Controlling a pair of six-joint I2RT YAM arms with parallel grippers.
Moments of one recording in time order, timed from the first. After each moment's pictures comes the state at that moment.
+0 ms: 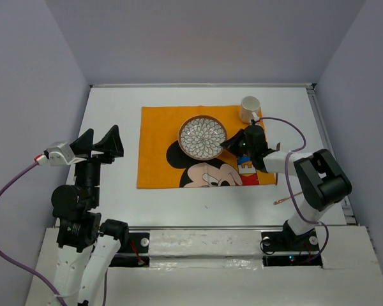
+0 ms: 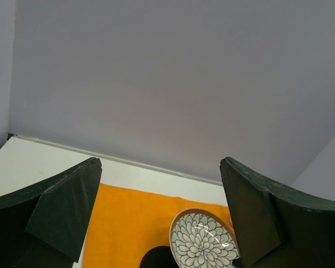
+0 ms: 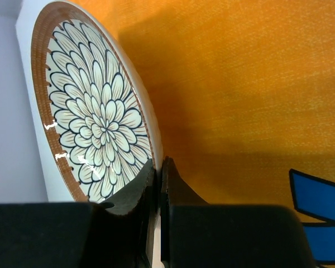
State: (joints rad) left arm -0.22 0.34 0.73 0.00 -0.20 -0.36; right arm 0.41 1.66 0.75 0.42 -0.12 0.99
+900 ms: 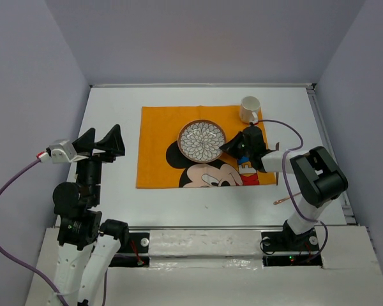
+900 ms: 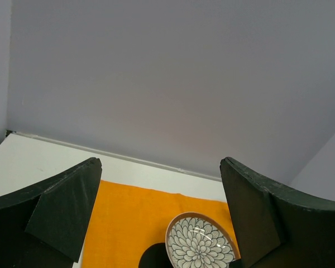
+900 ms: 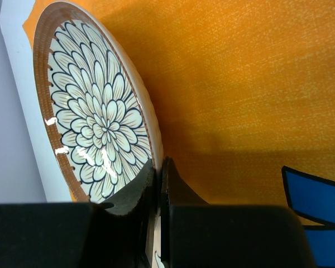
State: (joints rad) left arm -0.22 0.35 0.73 0.00 -0.20 -0.36; right arm 0.41 1.72 0.75 0.41 -0.14 1.02
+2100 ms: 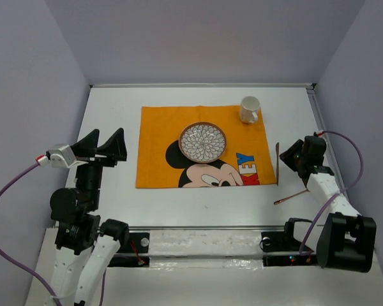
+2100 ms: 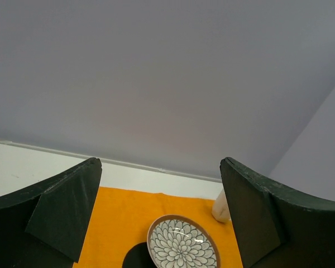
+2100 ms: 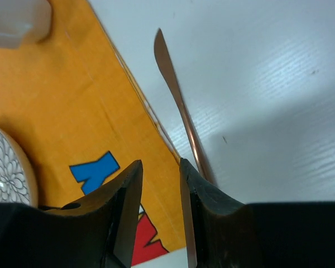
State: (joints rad) left arm -0.27 0.31 0.73 0.00 -0.16 -0.37; right arm -0.15 1.09 0.56 -0.13 -0.05 0.63
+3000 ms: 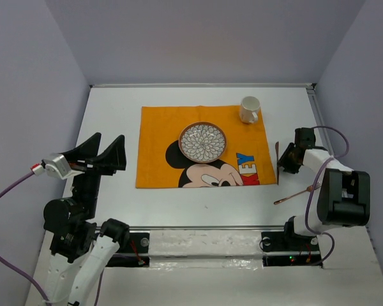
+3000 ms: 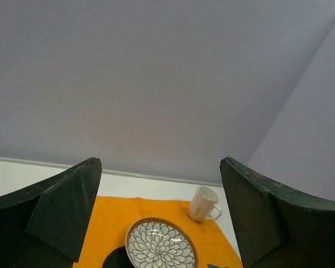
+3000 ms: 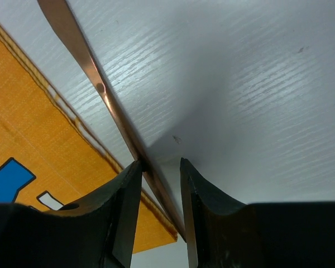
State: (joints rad) left arm -0.38 0.24 0.73 0.00 -0.17 -0.37; right arm -0.14 1.46 0.76 -0.39 0.03 0.50
